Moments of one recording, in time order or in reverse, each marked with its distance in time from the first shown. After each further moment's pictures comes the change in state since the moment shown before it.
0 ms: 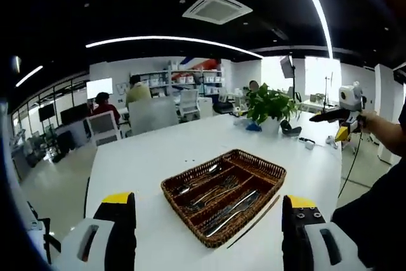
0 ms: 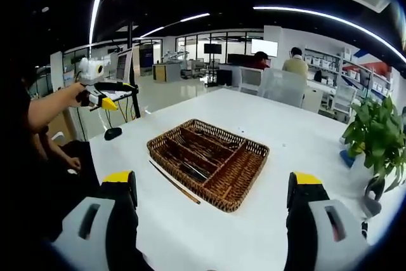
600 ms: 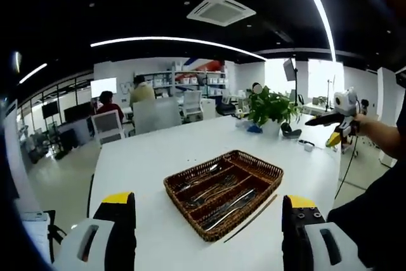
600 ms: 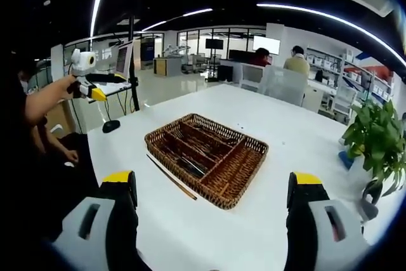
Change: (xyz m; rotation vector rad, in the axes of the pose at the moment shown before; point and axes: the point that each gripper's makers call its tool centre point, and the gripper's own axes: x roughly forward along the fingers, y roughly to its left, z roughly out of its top) left arm -0.021 -0.003 0.002 -0.019 -0.015 0.029; right arm 0.008 -0.001 -0.005 -0.033 0.033 0.000
